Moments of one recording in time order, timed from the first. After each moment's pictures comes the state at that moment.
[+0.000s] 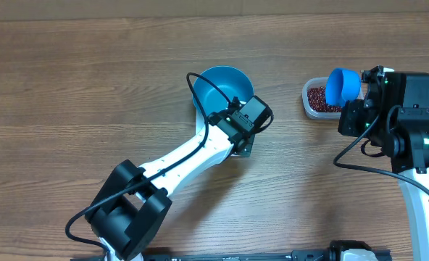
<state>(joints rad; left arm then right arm) -0.78 1.88 1.35 -0.75 -0.21 -0.49 -0.03 1.19 1.29 -1.04 -0.07 0.12</state>
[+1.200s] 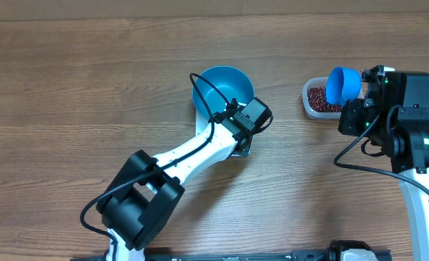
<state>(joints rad) -0.77 1.96 1.35 -0.72 -0.25 -0.51 -0.03 1.19 1.29 -1.03 -0.07 0.12</state>
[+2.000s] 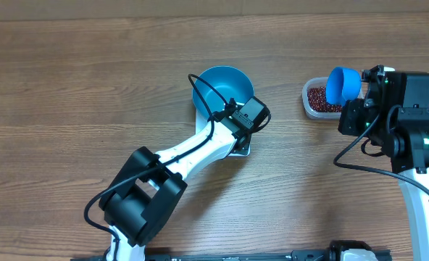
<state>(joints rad) -0.76 1.99 1.34 -0.69 -0.23 -0.52 -0.03 1.19 1.29 -1.03 -0.07 0.12</state>
